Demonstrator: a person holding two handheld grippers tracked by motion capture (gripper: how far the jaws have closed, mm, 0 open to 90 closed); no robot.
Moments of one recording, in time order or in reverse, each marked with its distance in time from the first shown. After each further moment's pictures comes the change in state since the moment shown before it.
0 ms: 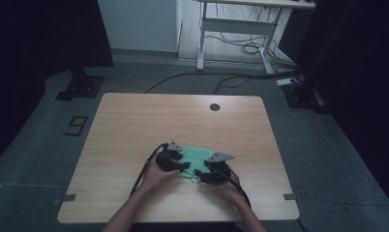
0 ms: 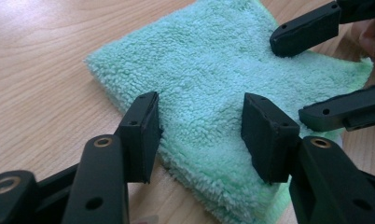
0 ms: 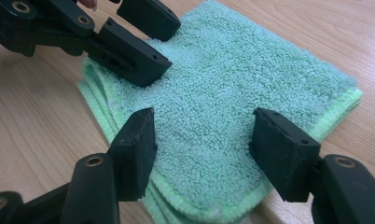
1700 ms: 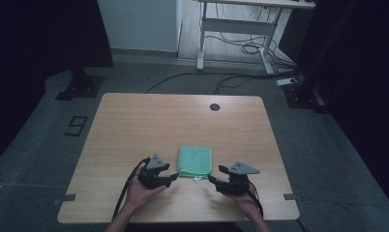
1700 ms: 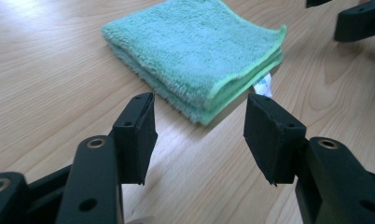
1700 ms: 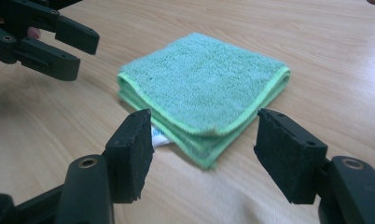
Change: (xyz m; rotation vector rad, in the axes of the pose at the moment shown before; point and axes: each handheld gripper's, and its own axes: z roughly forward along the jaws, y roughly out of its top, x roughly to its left) left arm -0.032 -0.052 -0.068 -0.124 0.060 -0.006; right arm 0.000 -0.029 -0.069 -0.175 -0.004 0.064
